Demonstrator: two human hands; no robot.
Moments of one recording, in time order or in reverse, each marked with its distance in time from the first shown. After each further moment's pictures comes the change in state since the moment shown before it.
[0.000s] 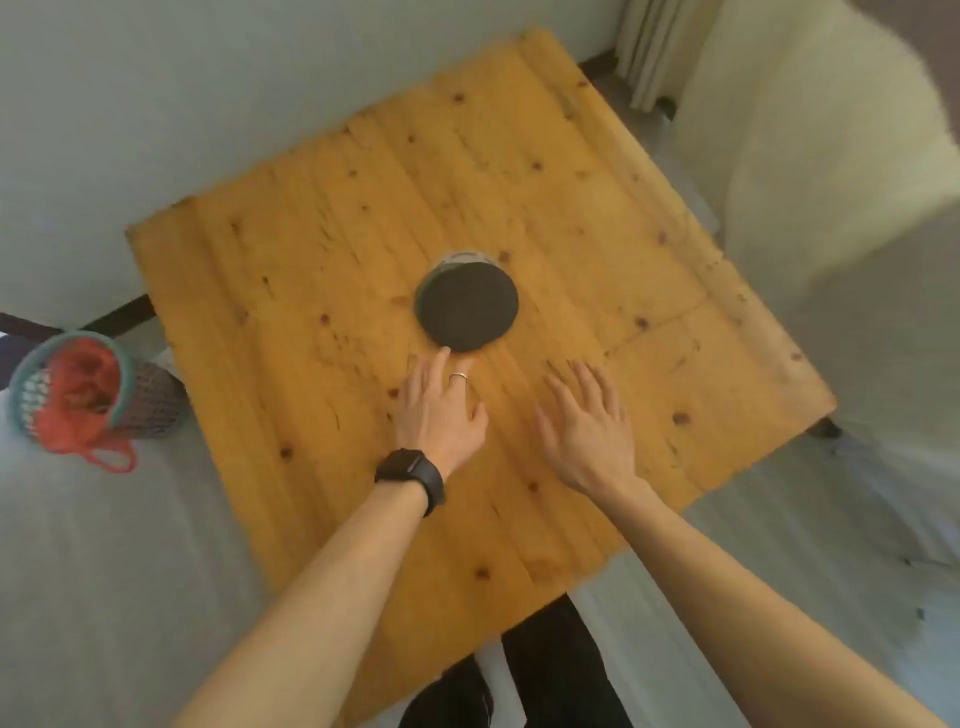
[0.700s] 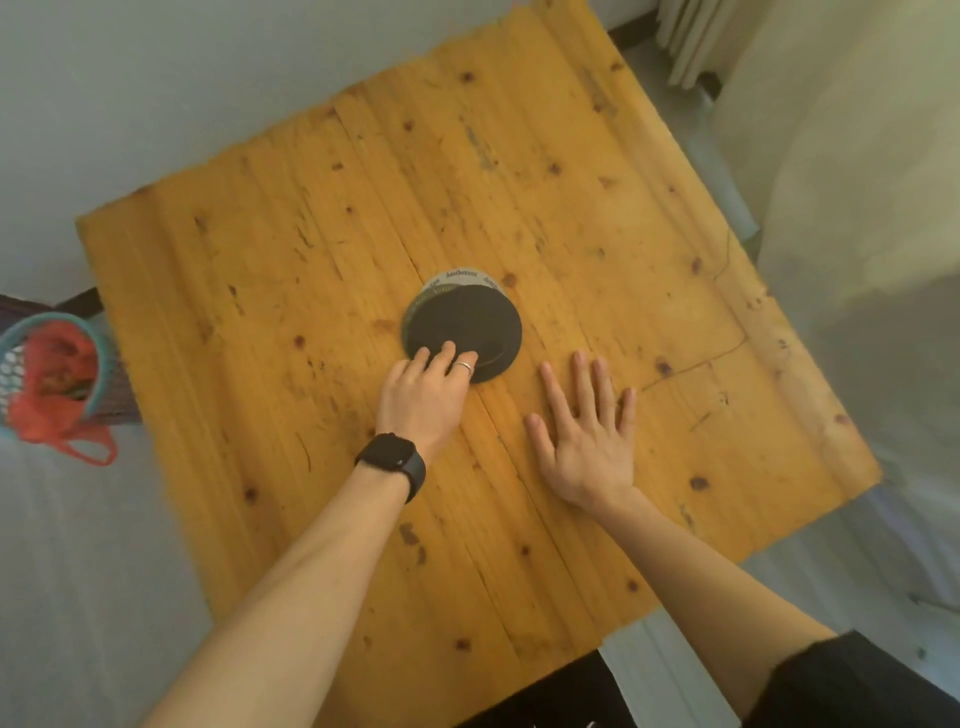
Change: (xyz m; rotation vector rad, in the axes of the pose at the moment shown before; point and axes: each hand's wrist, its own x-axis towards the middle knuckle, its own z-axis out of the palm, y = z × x) left_hand 0.088 -0.009 0.008 0.303 0.304 0.255; right_hand 0.076 0.025 0.030 -0.155 -0.083 -0.092
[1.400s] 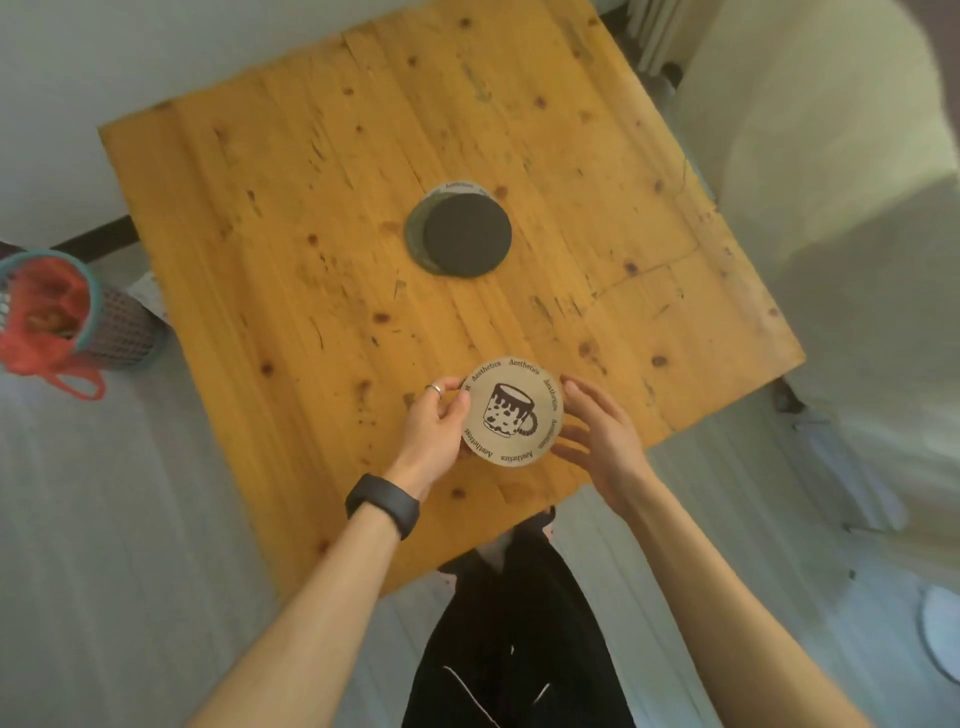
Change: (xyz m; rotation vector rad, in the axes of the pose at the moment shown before) left_hand -0.174 0.064 -0.050 -1.468 -0.348 -0.786; right_hand -0.164 -0.009 -0.042 1.452 -0.215 0.509
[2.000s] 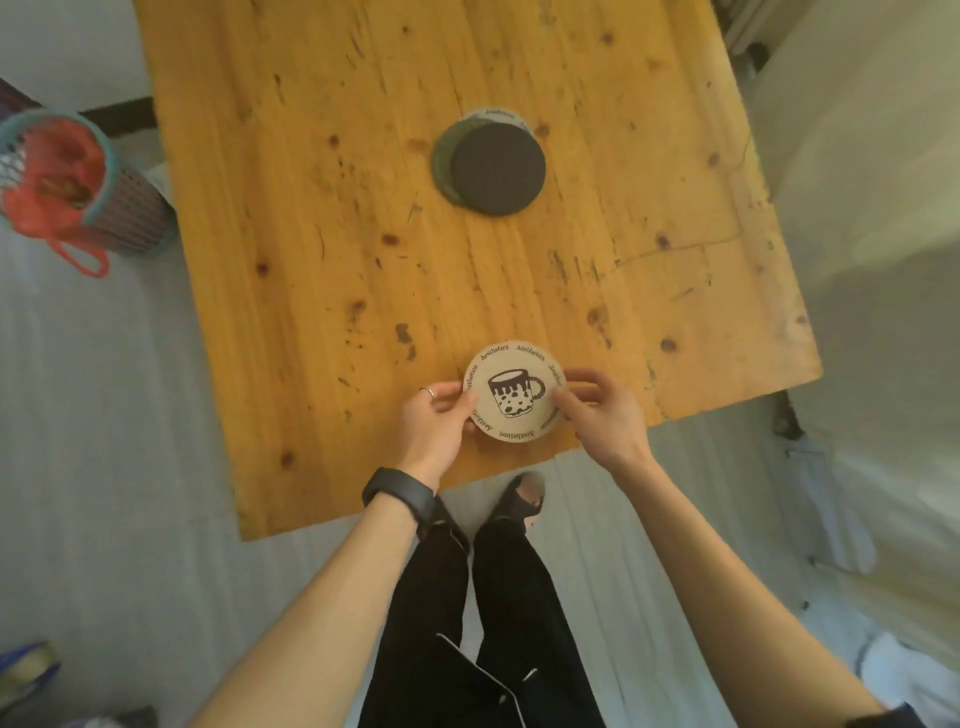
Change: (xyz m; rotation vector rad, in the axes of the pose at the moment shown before) left_hand -0.018 -0.065 0.046 -0.138 0.295 -0.153; right_hand 0.026 0.025 -0.038 -0.675 0.049 -0.185
